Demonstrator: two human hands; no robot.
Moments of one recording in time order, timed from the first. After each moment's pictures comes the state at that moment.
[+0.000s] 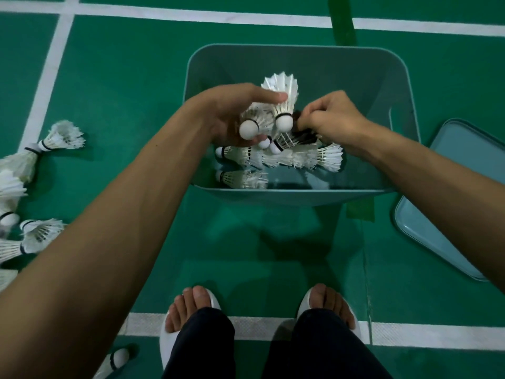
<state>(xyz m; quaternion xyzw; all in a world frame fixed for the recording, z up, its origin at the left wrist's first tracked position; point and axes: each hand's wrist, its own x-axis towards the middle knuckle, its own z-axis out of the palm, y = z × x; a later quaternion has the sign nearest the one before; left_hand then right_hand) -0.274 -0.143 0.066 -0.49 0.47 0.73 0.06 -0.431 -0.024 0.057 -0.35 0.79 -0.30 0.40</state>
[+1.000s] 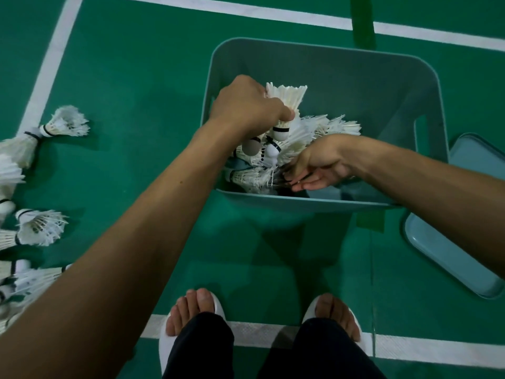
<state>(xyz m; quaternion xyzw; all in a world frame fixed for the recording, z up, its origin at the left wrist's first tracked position) -0.262 -0.127 0.072 -0.55 0.69 0.46 -0.07 -0.404 -0.045 0.013 -0.15 0.73 -0.05 0.66</state>
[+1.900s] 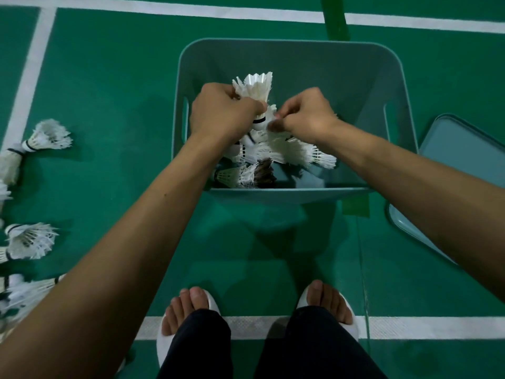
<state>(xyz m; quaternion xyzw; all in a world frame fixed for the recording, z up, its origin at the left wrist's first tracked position) -0.264 -0.104 0.067 -0.57 0.65 0.47 -0.17 -0.413 -0.046 0.037 -0.36 0.82 -0.26 0.37</state>
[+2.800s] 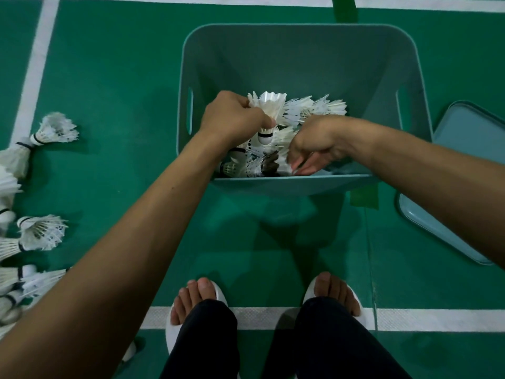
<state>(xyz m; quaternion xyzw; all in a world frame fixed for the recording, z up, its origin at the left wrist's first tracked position) -0.259 -0.105 0.048 -0.55 0.68 0.48 -0.04 -0.404 -0.027 0.030 -0.24 0.78 -0.04 0.57</state>
